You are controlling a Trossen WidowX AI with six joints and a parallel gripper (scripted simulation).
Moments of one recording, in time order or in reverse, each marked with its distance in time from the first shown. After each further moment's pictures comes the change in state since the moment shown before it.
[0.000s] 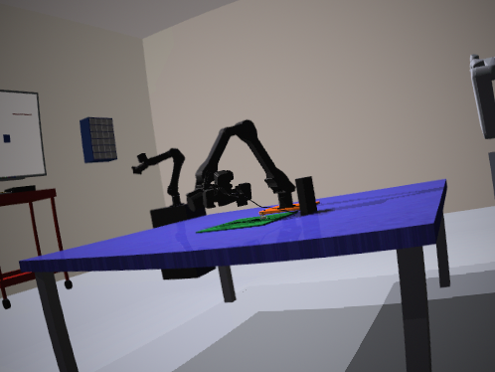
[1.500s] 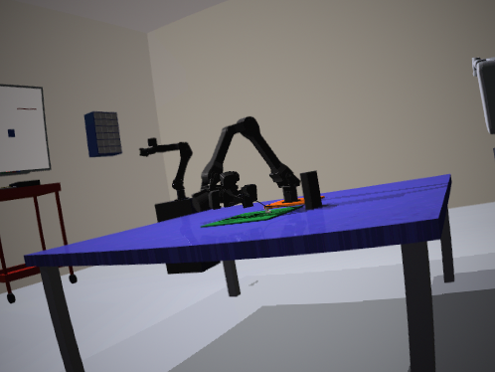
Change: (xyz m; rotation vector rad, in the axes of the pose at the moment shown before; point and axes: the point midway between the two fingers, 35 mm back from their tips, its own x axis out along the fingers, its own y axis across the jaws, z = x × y) arm 0.004 -0.001 -0.024 -0.012 0.001 -0.001
